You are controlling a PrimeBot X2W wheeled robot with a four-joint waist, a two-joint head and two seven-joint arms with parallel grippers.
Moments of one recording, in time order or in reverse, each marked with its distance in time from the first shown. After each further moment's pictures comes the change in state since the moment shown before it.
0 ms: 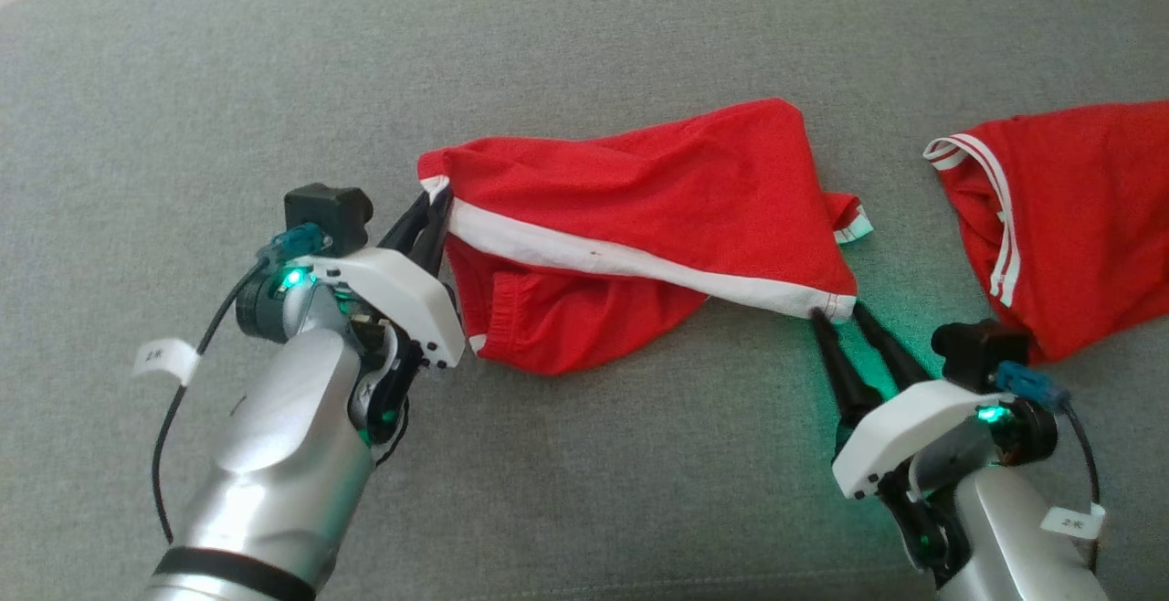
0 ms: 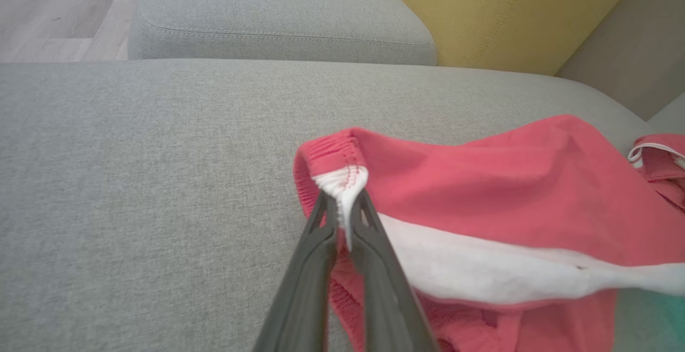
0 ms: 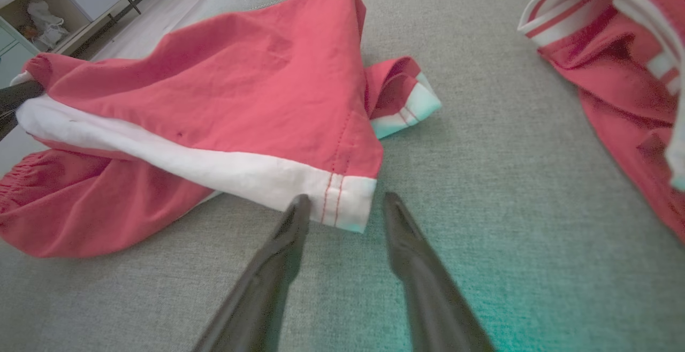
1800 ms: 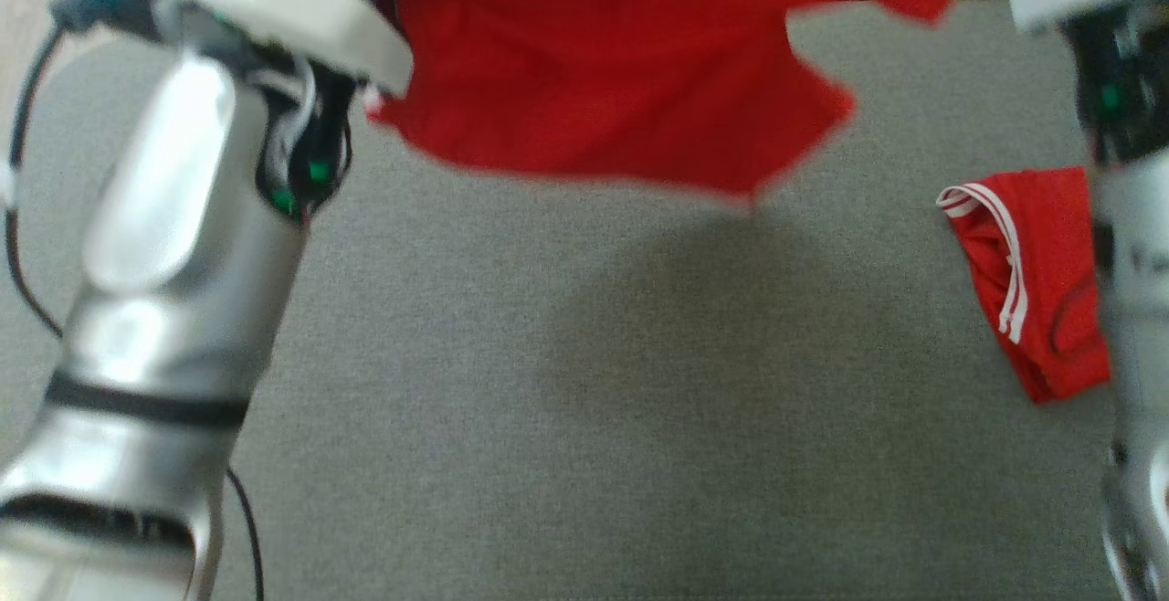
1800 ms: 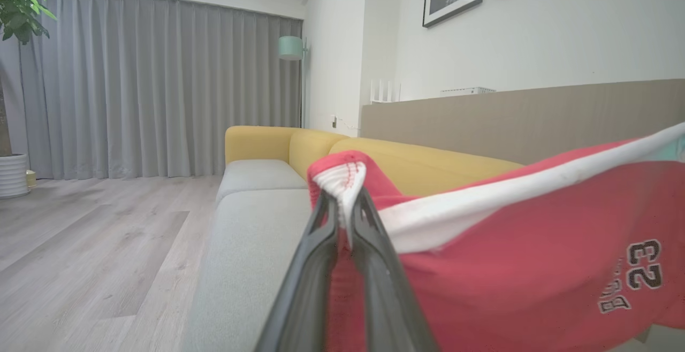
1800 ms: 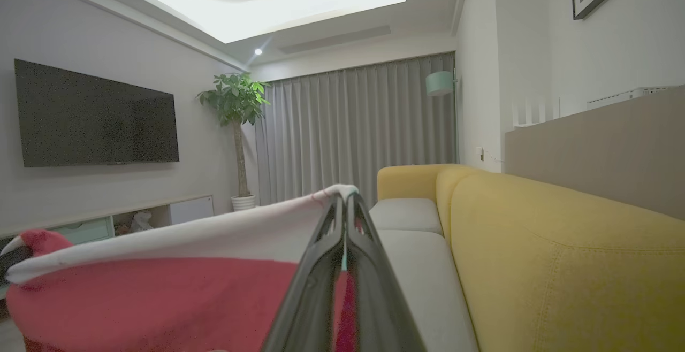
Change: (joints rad) left arm -0.278 0.080 0.065 -0.337 0.021 0.056 -0.013; right arm -0.658 -0.144 -0.051 -0.114 0.096 0.000 0.006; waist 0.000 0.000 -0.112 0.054
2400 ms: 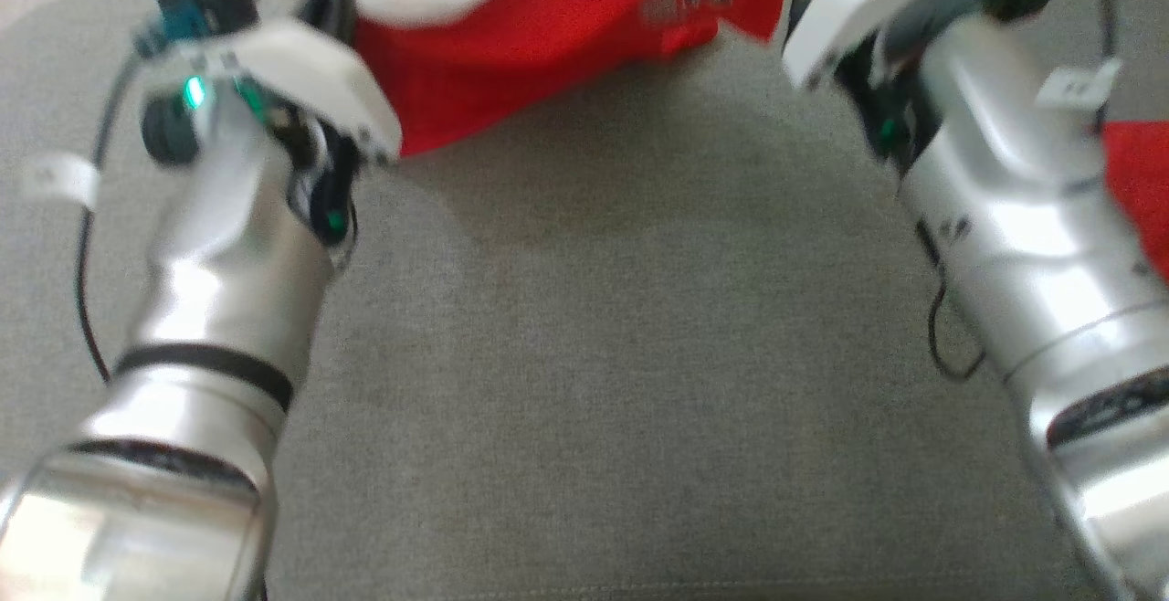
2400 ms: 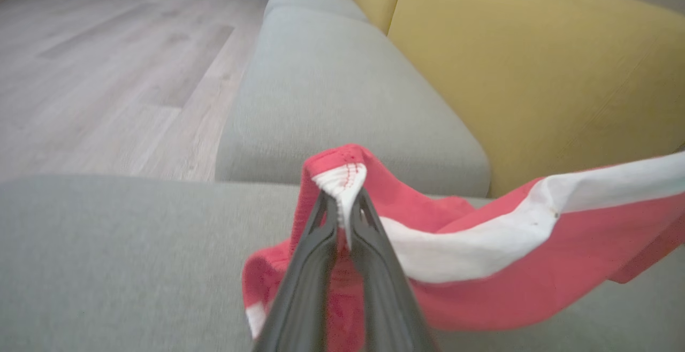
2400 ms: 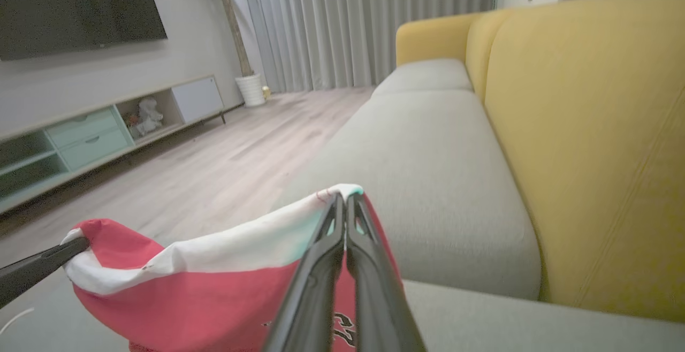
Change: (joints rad) left arm -0.190 -0.142 0.055 0.810 -0.041 -0.096 -0.117; right arm -0.299 0.143 0.391 0.761 0.145 0.000 -0.188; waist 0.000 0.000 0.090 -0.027
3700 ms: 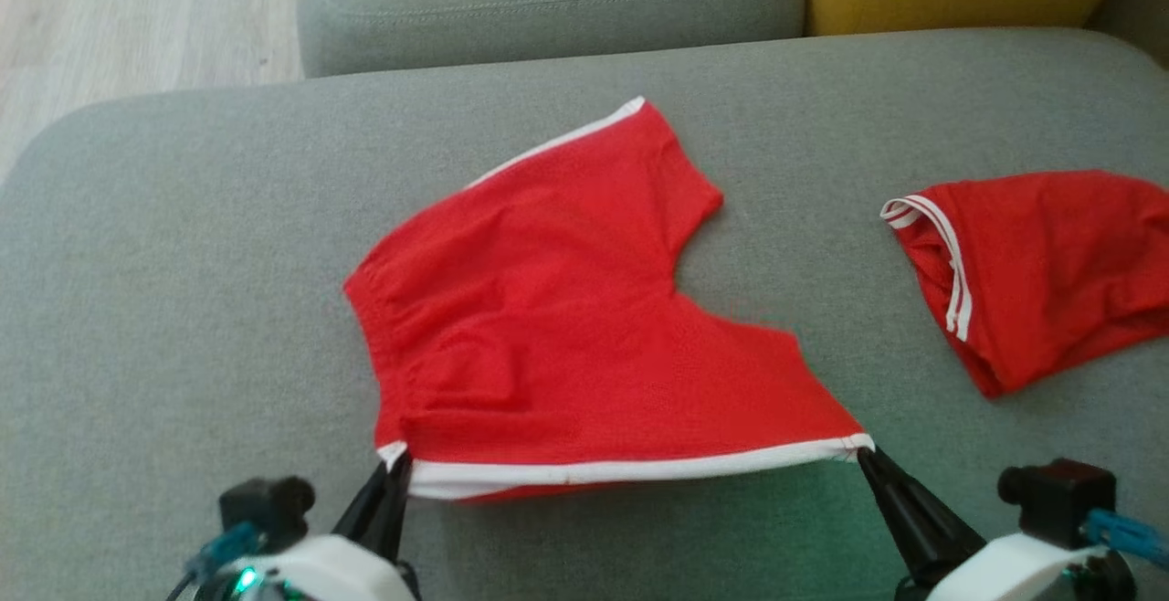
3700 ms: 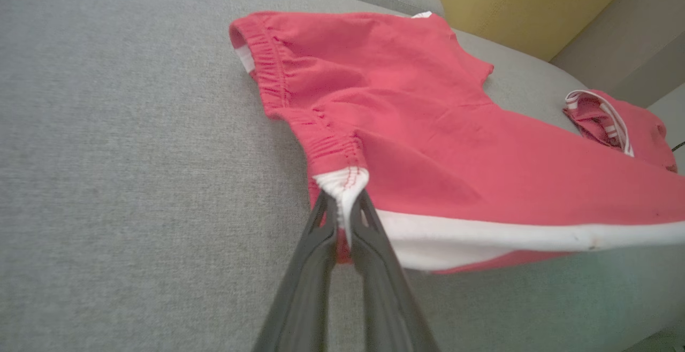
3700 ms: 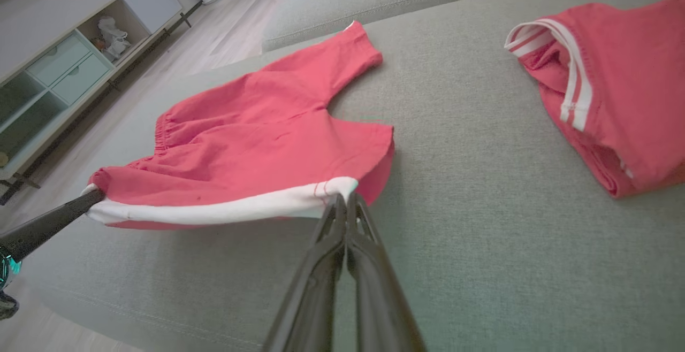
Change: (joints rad) left arm 1.182 0.166 0.010 -1.119 -0.001 0.182 0.267; right arm 1.423 -0.066 -0.373 -1.222 -0.123 0.000 0.437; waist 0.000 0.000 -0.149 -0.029
